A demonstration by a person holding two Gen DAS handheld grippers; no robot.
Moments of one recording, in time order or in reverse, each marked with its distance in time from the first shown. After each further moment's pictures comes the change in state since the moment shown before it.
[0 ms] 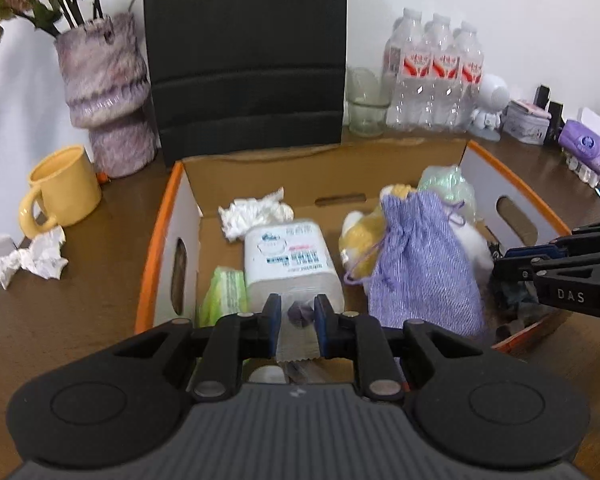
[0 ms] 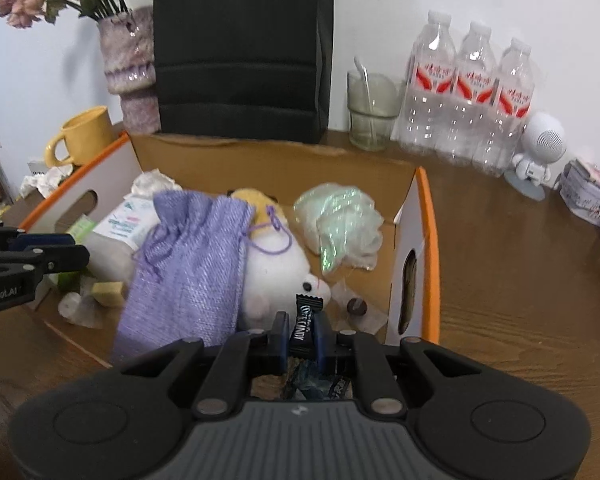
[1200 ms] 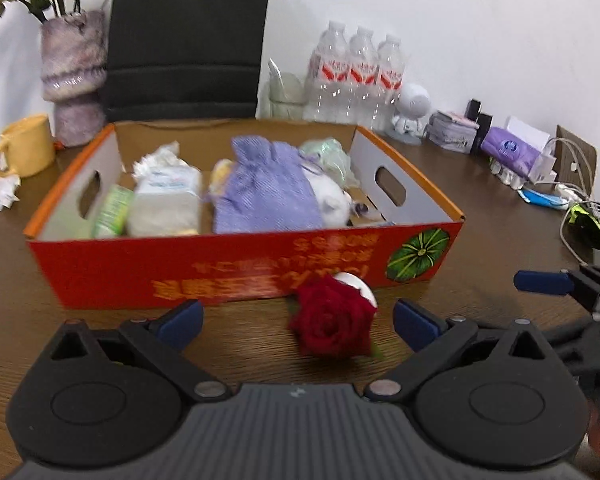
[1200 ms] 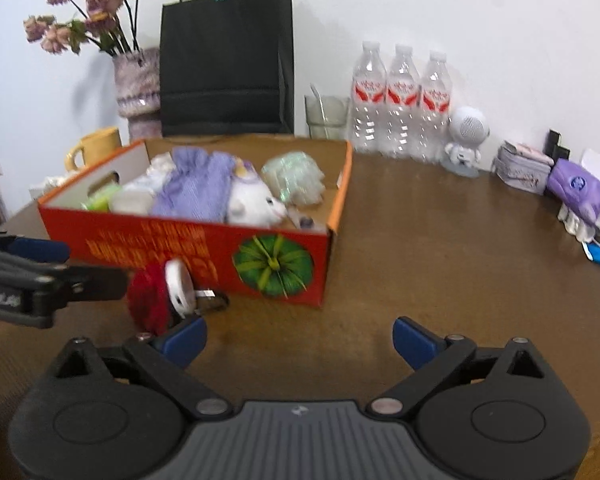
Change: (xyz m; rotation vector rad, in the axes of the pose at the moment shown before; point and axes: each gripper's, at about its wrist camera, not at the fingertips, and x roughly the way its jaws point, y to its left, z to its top) left arm -0.047 -0.085 -0.071 -0.072 -0.082 -0.134; right arm -0.088 -0.018 -0.125 0.048 -0.171 -0.051
